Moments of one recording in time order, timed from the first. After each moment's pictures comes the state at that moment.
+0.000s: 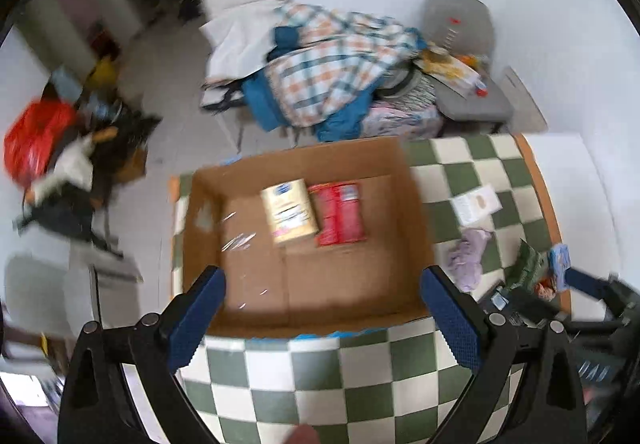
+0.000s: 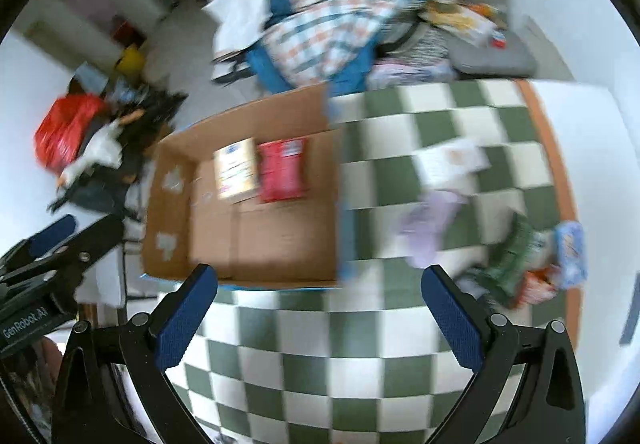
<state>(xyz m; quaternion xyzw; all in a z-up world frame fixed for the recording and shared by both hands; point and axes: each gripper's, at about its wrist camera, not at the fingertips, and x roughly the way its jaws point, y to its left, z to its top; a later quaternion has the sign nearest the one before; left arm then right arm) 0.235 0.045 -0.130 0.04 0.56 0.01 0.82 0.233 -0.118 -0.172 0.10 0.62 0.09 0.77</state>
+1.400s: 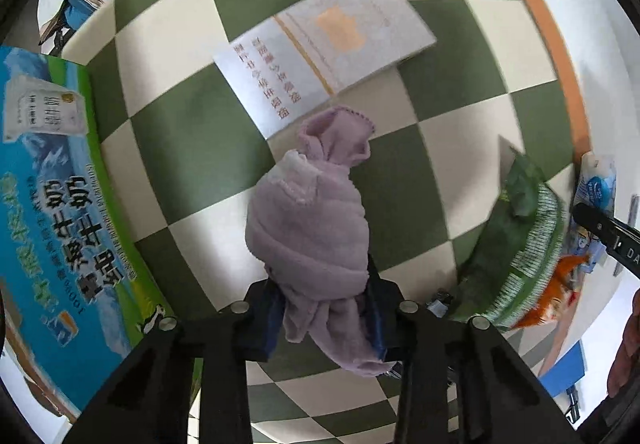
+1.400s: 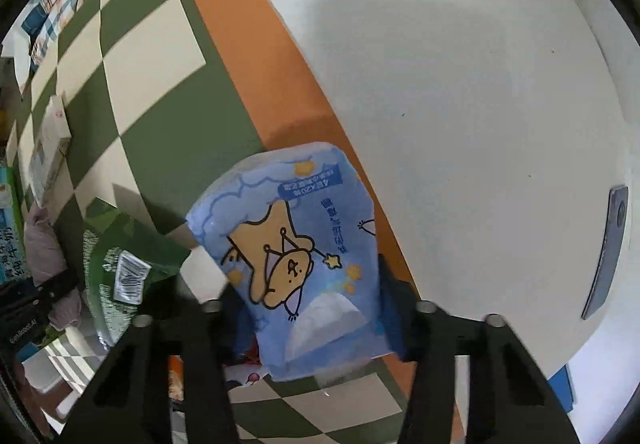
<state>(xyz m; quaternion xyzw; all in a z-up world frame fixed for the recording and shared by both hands) 0.313 -0.187 -0.394 0.09 0.77 -0.11 0.63 0.261 -0.461 -0.414 0.14 0.75 -0.12 0.63</state>
